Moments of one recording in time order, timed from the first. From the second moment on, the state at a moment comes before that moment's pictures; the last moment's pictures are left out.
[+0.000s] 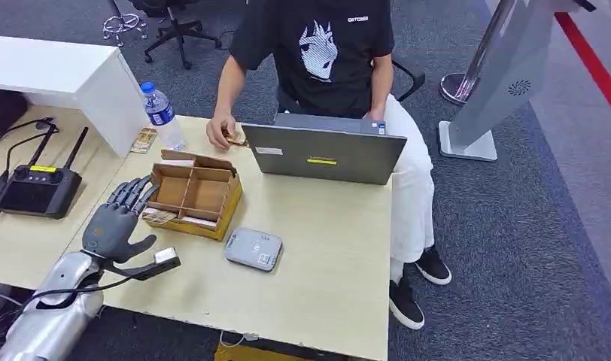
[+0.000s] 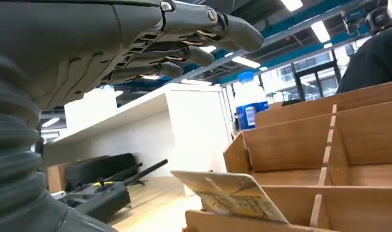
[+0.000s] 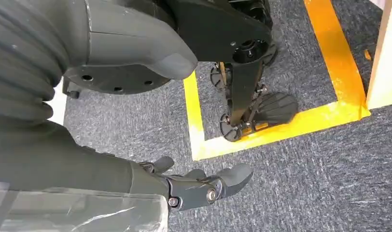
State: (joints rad) left arm -0.24 0.42 -0.20 -1.04 -1.04 0.46 -0.37; right arm -0.06 0.02 -0.15 -0.18 -0.23 -0.07 0.06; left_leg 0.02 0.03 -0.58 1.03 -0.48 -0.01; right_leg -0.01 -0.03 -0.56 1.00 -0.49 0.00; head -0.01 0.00
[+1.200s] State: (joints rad) left arm -0.32 0.36 -0.19 -0.91 -1.04 0.50 -0.39; right arm -0.06 0.02 -0.15 -0.18 -0.22 -0.07 0.06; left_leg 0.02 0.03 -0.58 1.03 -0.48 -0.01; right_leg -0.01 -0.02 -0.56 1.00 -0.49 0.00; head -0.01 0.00
